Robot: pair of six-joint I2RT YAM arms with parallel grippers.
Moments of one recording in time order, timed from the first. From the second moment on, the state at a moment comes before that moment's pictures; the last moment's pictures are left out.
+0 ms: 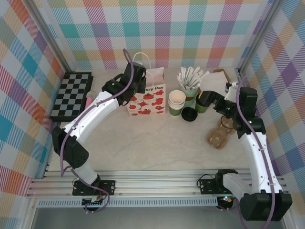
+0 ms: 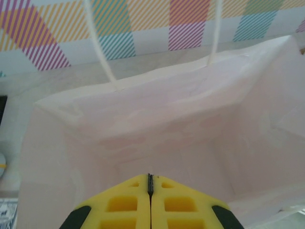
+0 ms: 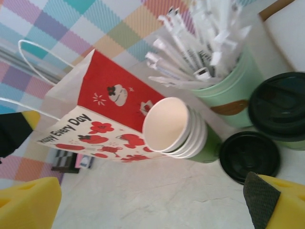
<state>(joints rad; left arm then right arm) -0.61 1.66 1.72 -0.75 -0.42 -0.29 0.01 0.99 1.01 -0.50 -0.57 0.54</state>
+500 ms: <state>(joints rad) -0.75 1.61 1.71 -0.93 -0.34 -0.43 0.16 1.12 1.01 -0.42 -0.59 0.61</state>
